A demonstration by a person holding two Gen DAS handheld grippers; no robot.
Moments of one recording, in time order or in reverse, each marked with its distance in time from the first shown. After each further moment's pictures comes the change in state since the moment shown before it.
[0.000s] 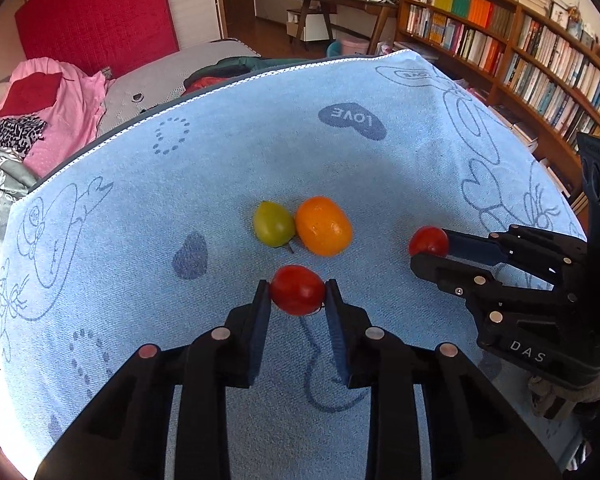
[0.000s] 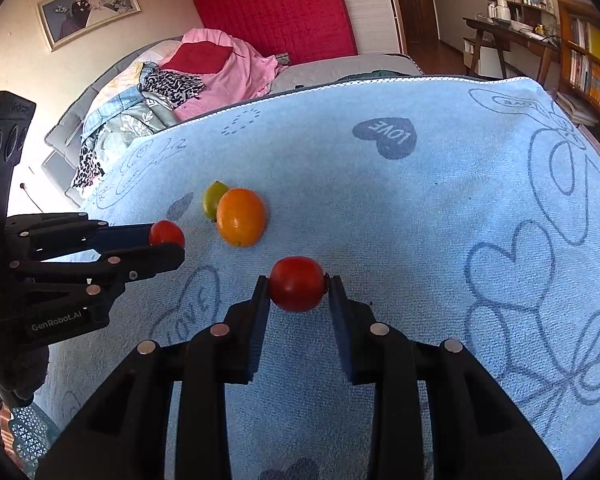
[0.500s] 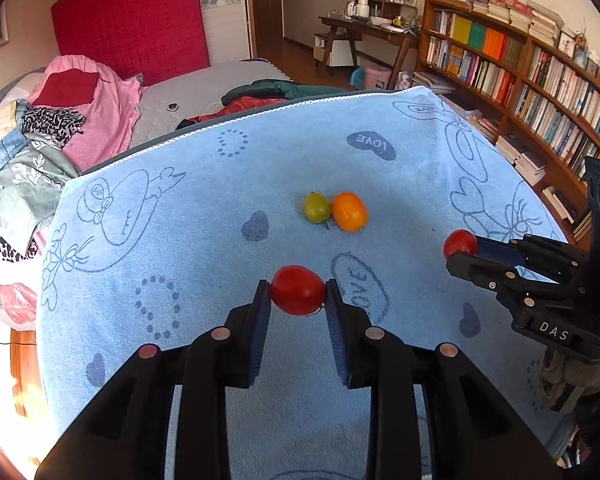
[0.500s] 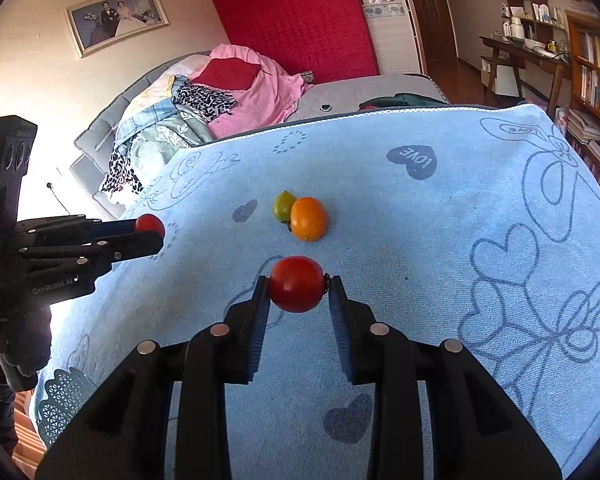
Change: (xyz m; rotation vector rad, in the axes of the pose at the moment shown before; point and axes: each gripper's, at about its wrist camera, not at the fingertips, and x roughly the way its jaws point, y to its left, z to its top) left arm -0.088 0.016 -0.044 -0.072 -0.094 0.060; right arm -0.067 0.040 -0.017 -0.045 -0.071 0.084
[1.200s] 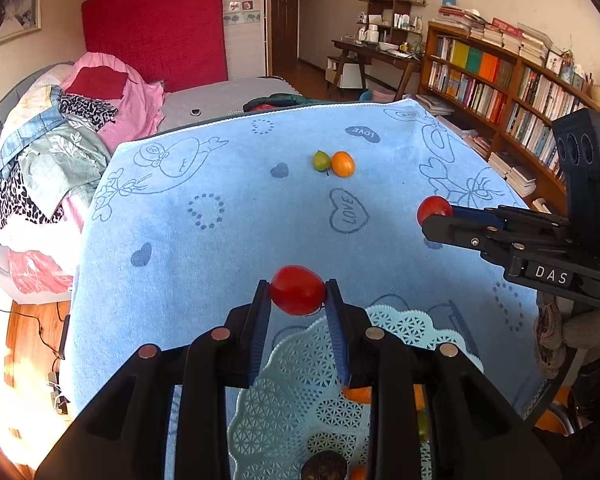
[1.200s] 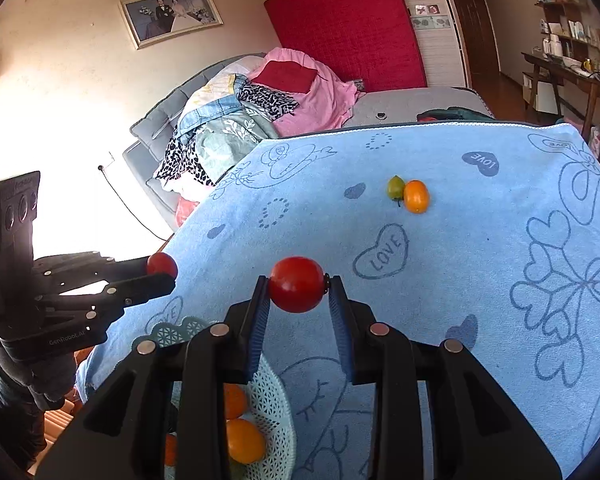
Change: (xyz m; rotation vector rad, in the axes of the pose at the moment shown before) left arm -0.112 0.001 -0.120 -0.071 -0.079 0.010; right arm -0.062 0.098 -0.049 -0.065 -0.006 0.150
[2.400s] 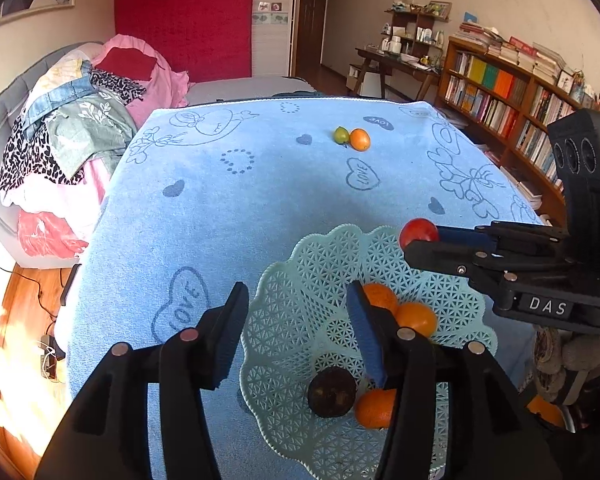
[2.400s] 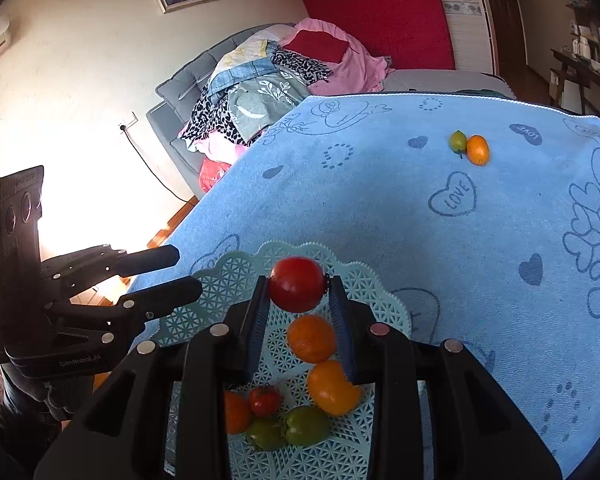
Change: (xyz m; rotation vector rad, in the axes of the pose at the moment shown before) left arm -0.038 0.013 -0.072 -0.094 -0.030 0.034; right arm 0.011 0.071 -0.051 -0.079 0.116 0.048
